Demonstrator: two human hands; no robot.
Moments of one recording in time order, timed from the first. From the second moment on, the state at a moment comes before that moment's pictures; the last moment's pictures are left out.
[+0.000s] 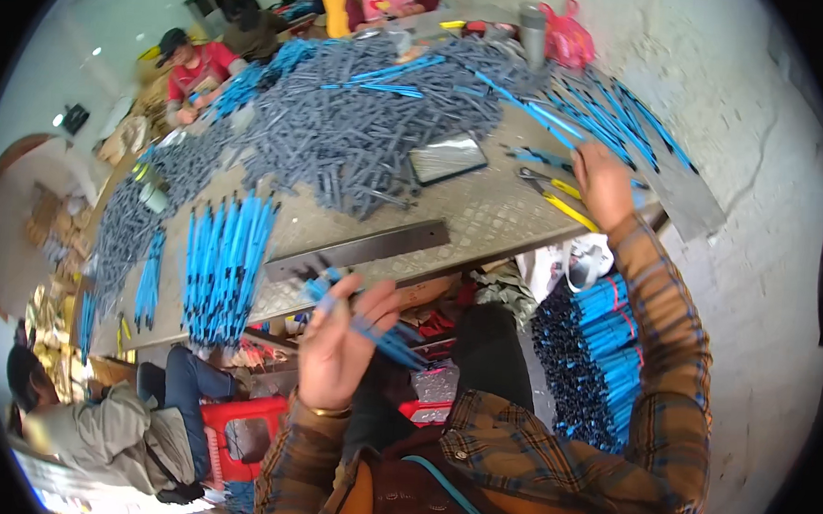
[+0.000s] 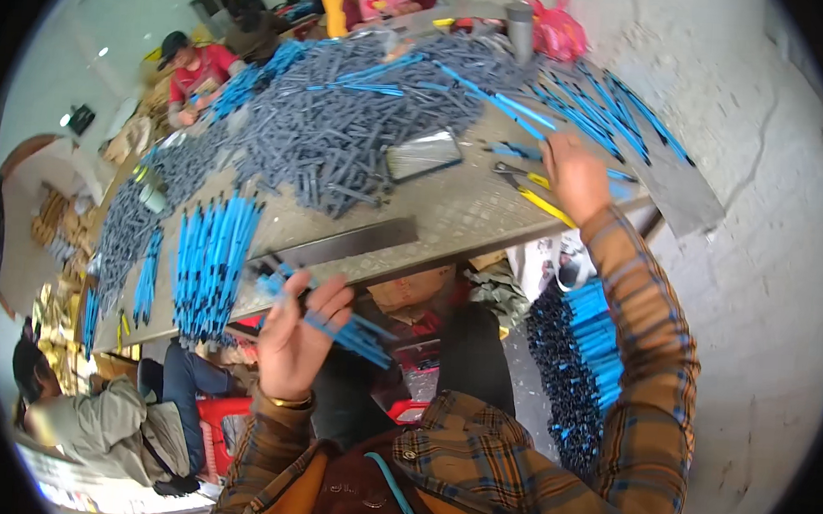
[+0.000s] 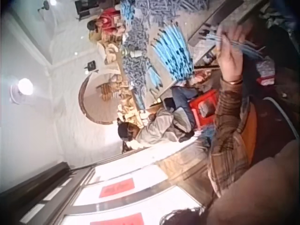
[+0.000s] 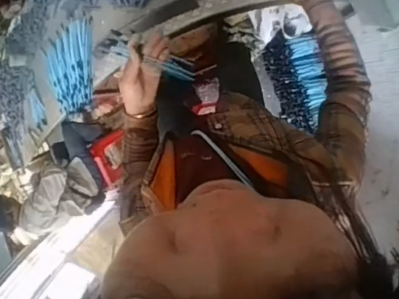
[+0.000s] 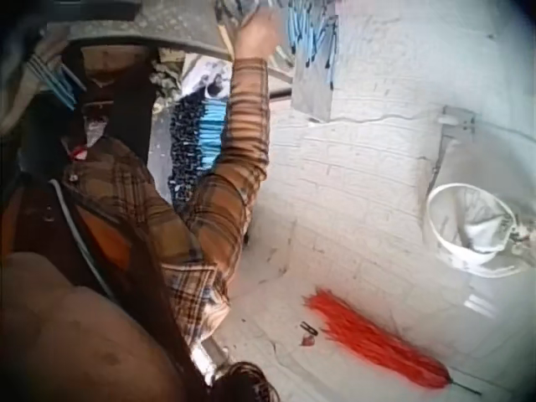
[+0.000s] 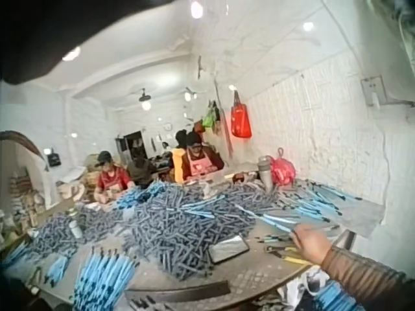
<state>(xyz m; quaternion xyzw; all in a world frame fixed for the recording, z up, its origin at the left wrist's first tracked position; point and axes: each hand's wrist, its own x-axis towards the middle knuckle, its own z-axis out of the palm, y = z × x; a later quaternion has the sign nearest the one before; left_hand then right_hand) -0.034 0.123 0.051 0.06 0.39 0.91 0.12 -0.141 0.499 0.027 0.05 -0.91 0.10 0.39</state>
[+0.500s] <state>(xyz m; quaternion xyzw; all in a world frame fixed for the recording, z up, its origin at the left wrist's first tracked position) -0.050 0.143 0.052 0.02 0.39 0.92 -0.03 -0.035 0.381 0.020 0.29 -0.89 0.30 0.18</state>
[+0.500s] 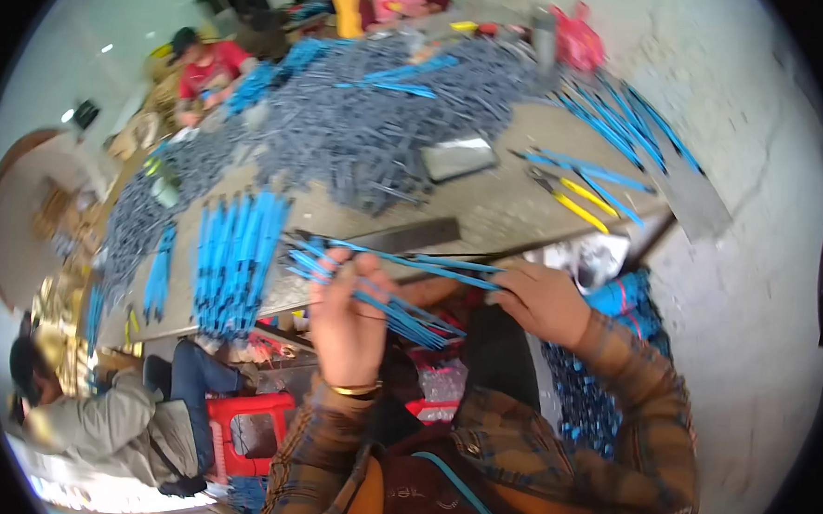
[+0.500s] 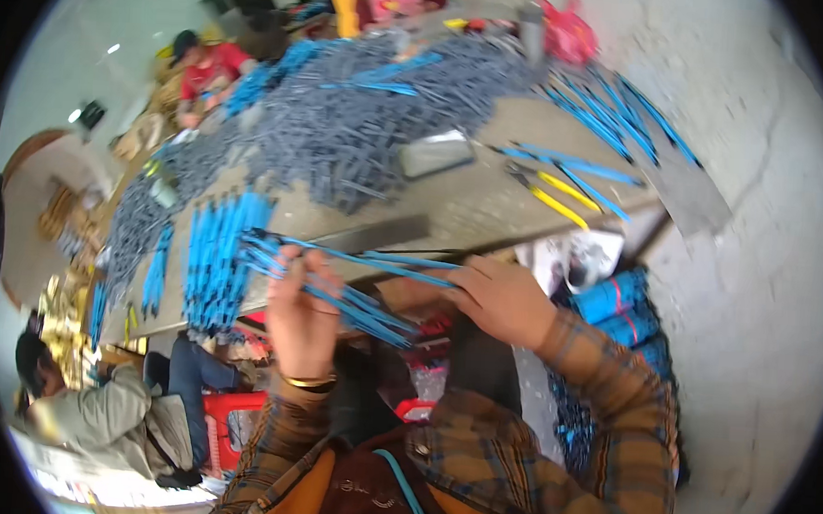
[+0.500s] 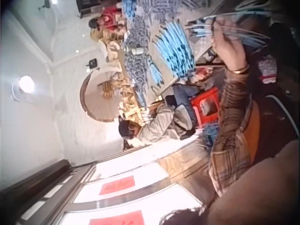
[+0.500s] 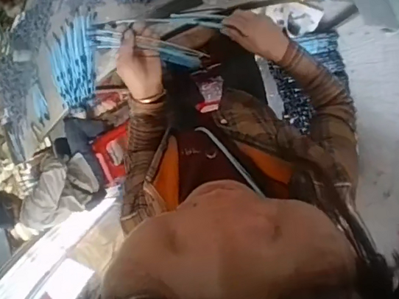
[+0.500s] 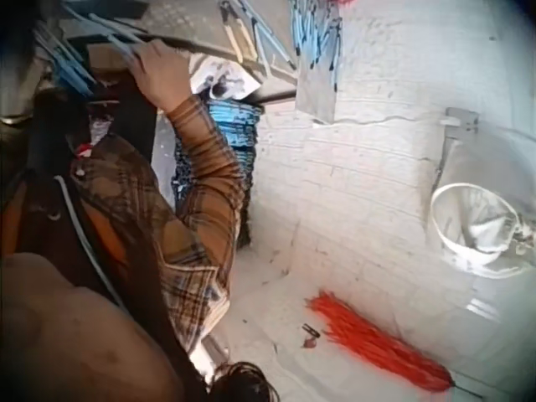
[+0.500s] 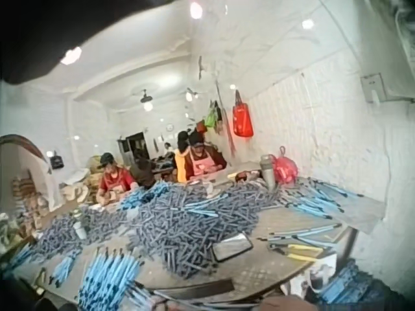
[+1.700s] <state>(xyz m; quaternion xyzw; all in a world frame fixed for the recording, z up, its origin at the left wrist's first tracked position) -0.060 0.135 0.048 0.10 0.40 0.91 0.07 -0.010 0.384 0.009 0.08 -0.68 0.71 -0.19</state>
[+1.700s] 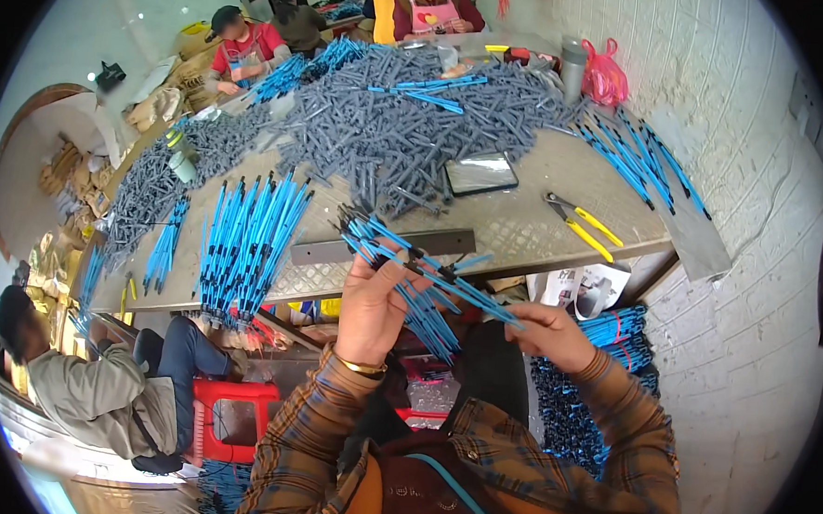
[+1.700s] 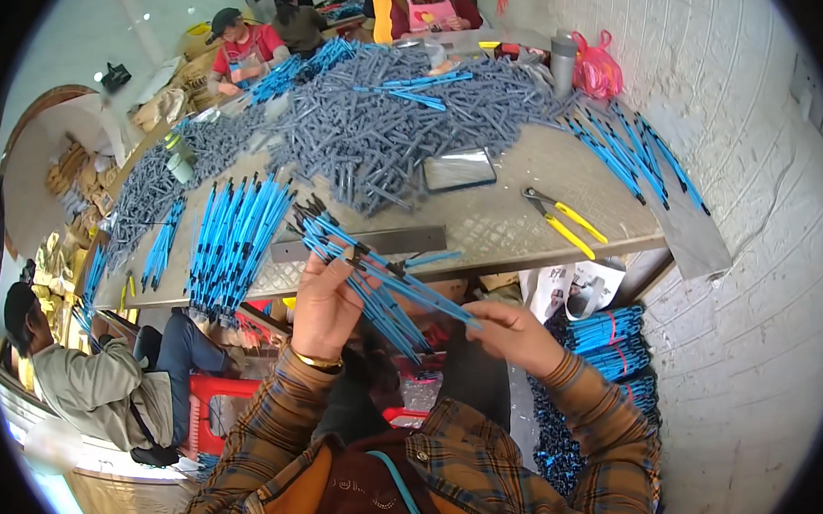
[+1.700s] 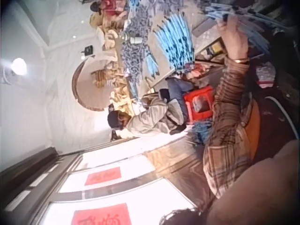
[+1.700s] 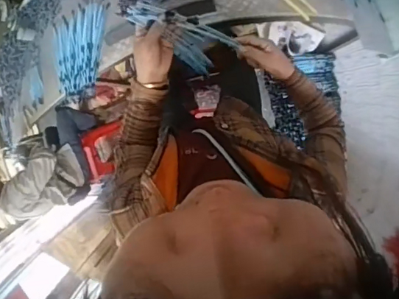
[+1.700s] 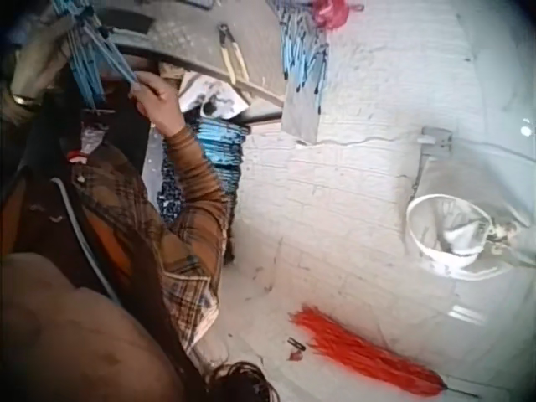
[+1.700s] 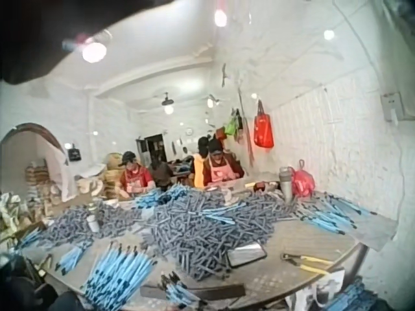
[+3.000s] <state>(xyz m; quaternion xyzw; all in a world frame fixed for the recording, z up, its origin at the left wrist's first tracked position) -0.049 0.146 0.049 0.11 0.41 0.91 -0.02 -0.124 0.493 -0.008 0.14 -0.89 0.33 0.26</state>
